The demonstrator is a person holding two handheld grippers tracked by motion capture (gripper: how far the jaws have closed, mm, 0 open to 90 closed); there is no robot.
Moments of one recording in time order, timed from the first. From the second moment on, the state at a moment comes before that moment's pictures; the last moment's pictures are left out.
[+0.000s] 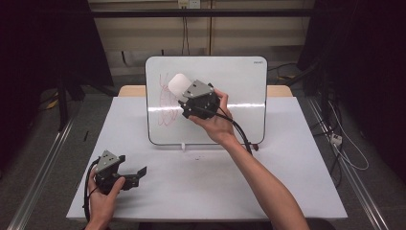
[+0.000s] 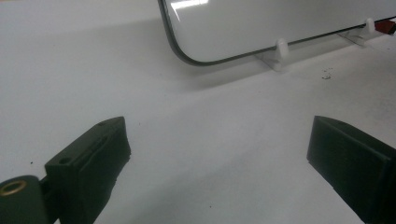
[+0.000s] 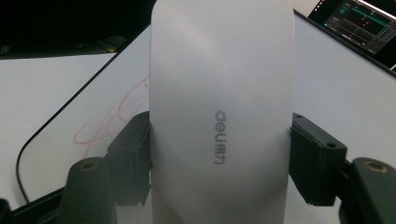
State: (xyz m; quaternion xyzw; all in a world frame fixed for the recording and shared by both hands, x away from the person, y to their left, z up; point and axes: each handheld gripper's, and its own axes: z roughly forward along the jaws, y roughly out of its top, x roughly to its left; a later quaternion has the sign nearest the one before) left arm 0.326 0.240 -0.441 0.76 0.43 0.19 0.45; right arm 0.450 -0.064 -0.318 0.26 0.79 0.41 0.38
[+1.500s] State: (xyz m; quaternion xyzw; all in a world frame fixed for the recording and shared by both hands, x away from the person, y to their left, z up) left arm 0.327 0.246 -0.439 0.75 0.44 0.19 0.46; right arm 0.505 -0.009 -0.309 0.27 0.80 0.33 0.43
